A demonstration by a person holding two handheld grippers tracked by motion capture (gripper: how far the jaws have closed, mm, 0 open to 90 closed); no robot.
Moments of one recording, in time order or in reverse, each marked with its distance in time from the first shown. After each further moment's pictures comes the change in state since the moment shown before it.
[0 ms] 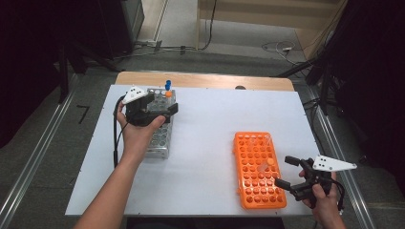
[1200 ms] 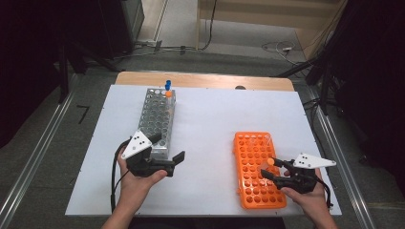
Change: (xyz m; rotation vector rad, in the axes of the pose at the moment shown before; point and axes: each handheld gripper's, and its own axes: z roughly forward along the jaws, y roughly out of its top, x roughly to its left) left arm -0.065 -0.069 -0.056 0.041 -0.137 0.069; right arm 0.010 0.003 0.035 0.110 -0.108 -0.035
